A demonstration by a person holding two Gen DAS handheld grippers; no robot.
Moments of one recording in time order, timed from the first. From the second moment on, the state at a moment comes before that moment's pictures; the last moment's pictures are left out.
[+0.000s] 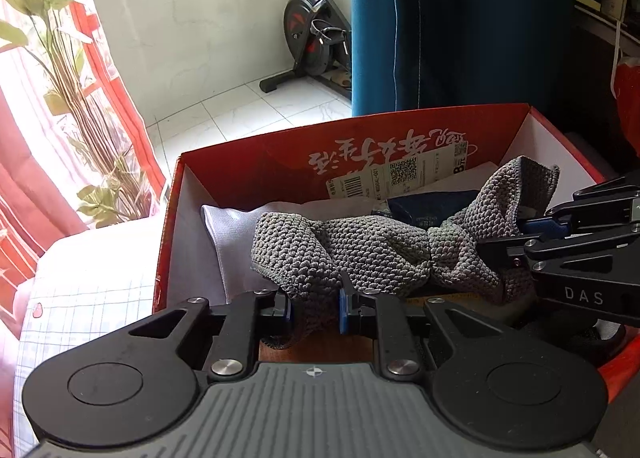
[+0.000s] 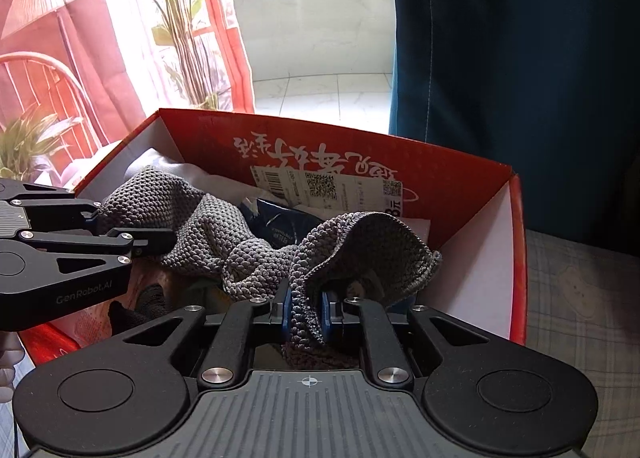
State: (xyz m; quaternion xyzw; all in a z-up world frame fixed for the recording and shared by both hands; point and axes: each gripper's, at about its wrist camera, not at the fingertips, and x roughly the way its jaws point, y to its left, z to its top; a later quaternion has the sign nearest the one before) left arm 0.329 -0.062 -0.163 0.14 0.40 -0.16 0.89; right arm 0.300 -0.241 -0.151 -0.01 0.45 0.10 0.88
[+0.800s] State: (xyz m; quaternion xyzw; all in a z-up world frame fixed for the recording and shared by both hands) left arm 0.230 -0.038 -0.103 0.09 0.31 -0.18 0.93; right arm 0.208 -0.245 -0.093 -0.04 0.33 0.07 0.94
